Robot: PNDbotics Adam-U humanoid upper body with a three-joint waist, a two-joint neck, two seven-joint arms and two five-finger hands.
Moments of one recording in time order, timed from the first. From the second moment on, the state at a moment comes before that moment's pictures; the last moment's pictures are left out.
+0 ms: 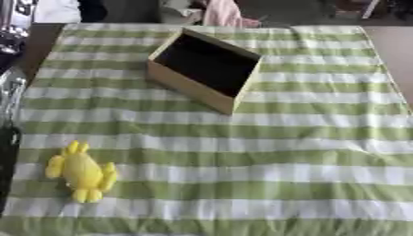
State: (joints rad) left arm -0.57 0.54 -0.05 -1.81 0.07 -0.44 -0.22; right arm -0.39 -0.30 -0.33 -1.97 0.30 -0.09 -0.11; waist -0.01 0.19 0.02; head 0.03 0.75
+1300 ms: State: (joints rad) left arm -0.55 0.90 -0.16 -1.62 -0.16 -0.70 -0.41; right arm -0.38 -0.32 -0.33 -1.97 0.30 -0.10 -0.11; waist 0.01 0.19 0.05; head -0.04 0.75
